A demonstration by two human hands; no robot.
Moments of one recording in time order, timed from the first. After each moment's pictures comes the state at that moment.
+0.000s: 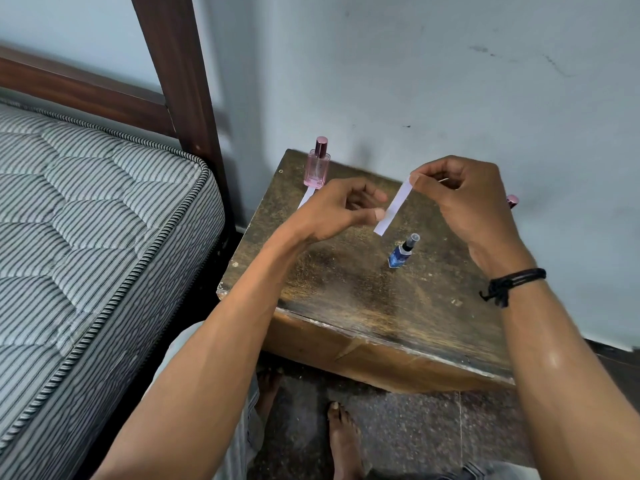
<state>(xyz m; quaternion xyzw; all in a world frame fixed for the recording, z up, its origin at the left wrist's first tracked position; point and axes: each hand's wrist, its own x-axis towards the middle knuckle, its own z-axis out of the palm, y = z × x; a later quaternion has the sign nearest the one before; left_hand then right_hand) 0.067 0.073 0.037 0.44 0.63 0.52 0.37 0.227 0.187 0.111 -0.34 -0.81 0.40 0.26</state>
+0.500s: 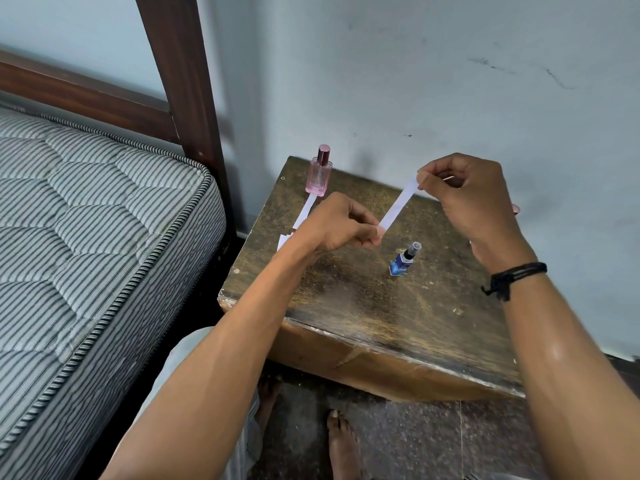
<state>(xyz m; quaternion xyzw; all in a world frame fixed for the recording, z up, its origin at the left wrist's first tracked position) 0.074 0.075 0.033 0.37 0.65 0.52 0.41 0.217 0.202 0.113 -0.34 -0.82 0.38 0.27</state>
